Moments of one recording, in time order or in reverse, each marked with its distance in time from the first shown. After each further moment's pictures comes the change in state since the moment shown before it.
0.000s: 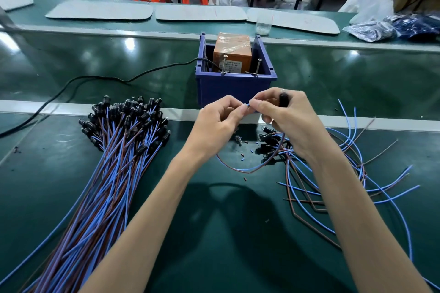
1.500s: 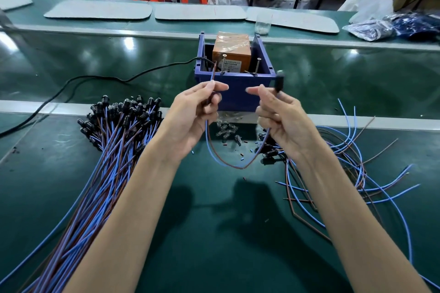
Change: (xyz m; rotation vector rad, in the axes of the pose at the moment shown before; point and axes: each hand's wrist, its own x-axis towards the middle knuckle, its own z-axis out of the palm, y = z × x) left_hand 0.011 0.009 -0.029 -0.667 0.049 -0.241; right_hand 0.006 0.016 0.005 0.545 -0.119 0.135
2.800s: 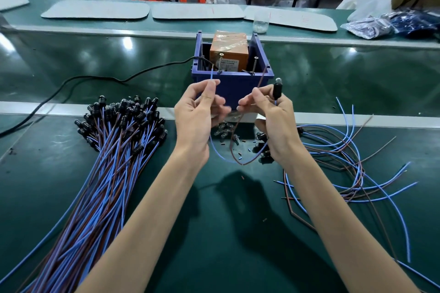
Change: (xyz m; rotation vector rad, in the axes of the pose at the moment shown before) left_hand -0.007 -0.022 0.024 0.063 0.312 0.197; right_hand -0.003 0.010 0.018 -0.219 0.214 -0.160
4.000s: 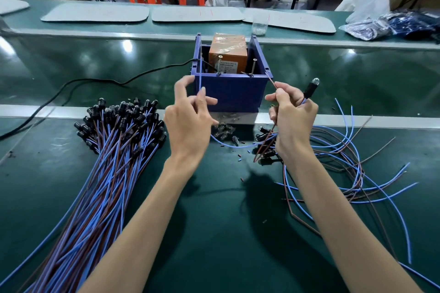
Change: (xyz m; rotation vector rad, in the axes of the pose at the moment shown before) left_hand 0.013 -0.017 -0.016 0.784 0.162 0.538; right_hand 0.018 0.008 -0.013 0.035 0.445 -0.106
